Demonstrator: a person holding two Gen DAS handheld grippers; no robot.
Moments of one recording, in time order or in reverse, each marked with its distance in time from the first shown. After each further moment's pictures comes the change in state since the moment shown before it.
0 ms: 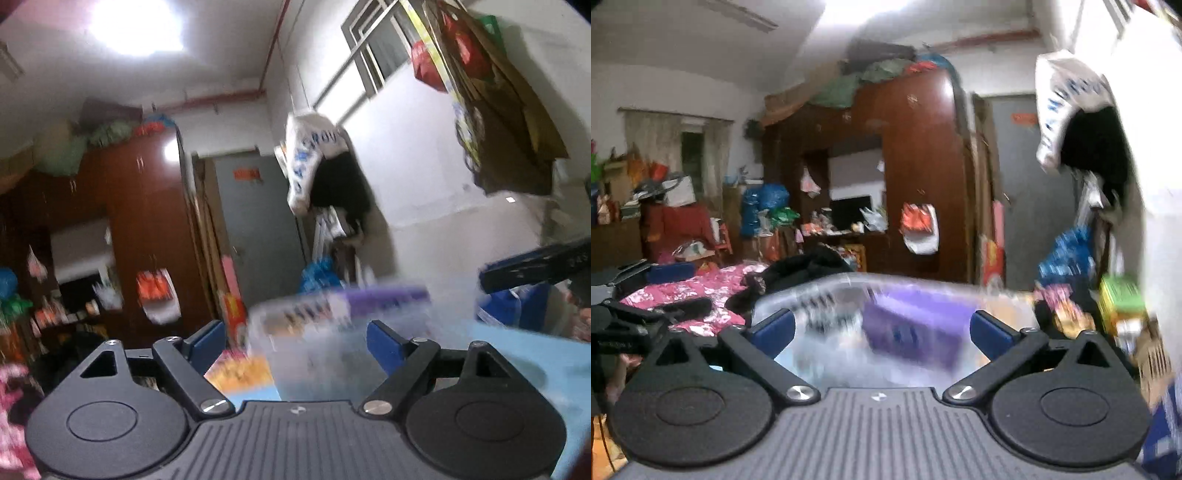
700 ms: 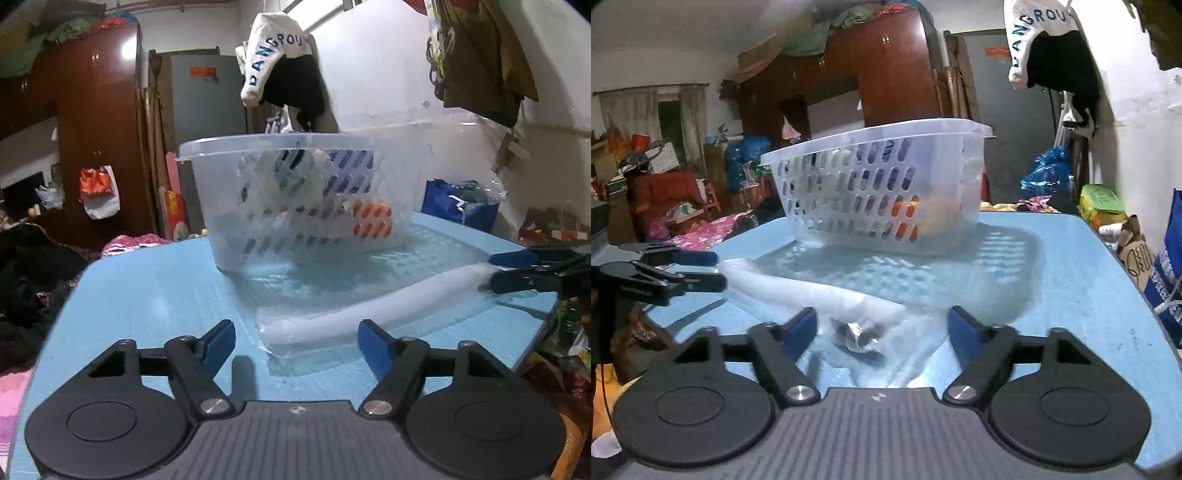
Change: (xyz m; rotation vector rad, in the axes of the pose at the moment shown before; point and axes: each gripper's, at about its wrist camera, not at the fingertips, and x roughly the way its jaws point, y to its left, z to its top) left arm 0.017 -0.007 -0.087 -0.086 0.299 -0.209; right arm -0.025 0.009 -0.105 0.026 0.158 -0.005
